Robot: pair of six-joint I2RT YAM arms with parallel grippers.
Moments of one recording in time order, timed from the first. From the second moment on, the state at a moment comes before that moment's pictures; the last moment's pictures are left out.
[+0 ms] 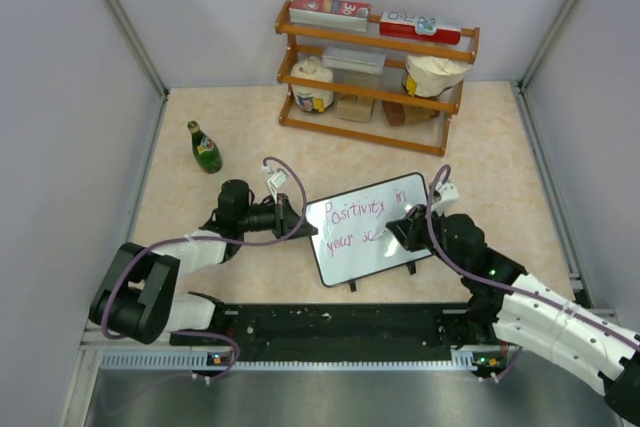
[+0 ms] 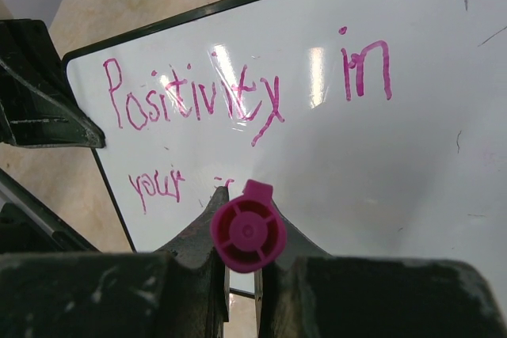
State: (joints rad) left arm -0.34 1.31 0.38 0.52 0.97 -0.52; right arm 0.77 0.63 0.33 -0.03 0.14 0.59
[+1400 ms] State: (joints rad) left arm -0.34 1.31 0.38 0.52 0.97 -0.52; right arm 0.77 0.63 0.39 -0.04 0.21 0.57
